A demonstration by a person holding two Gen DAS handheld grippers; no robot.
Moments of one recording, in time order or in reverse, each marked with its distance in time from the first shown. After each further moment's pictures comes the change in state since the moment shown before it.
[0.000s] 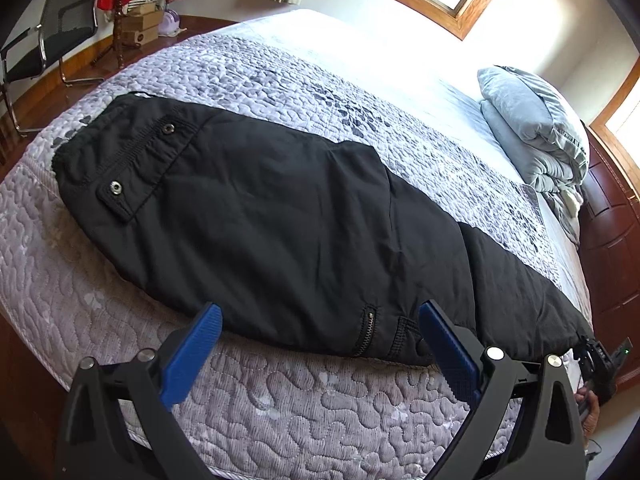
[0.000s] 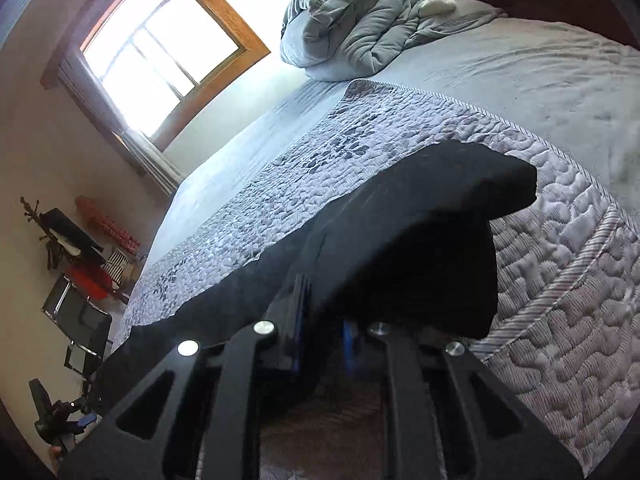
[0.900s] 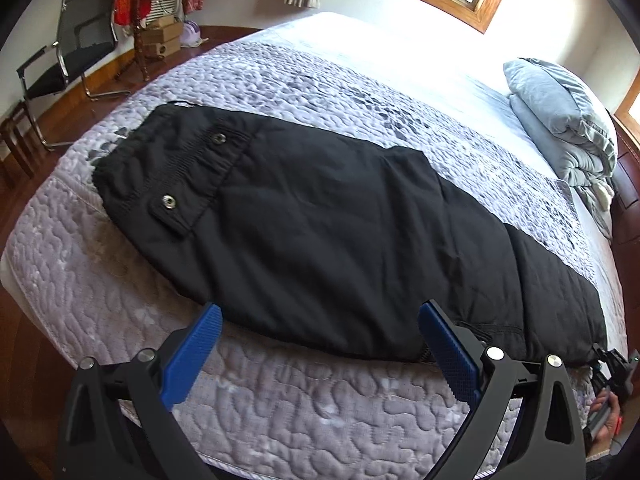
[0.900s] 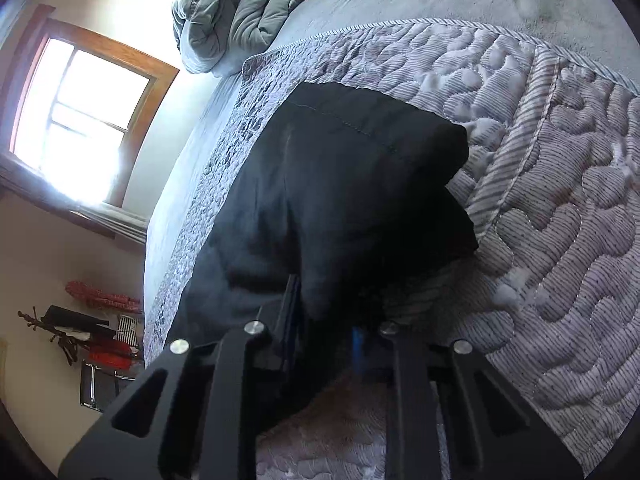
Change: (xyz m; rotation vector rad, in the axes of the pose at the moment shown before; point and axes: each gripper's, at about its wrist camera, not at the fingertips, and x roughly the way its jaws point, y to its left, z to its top) left arm -0.005 0.029 0.005 0.022 -0.014 0.149; right arm 0.022 -0.083 -0.022 0.393 0.074 -0.054
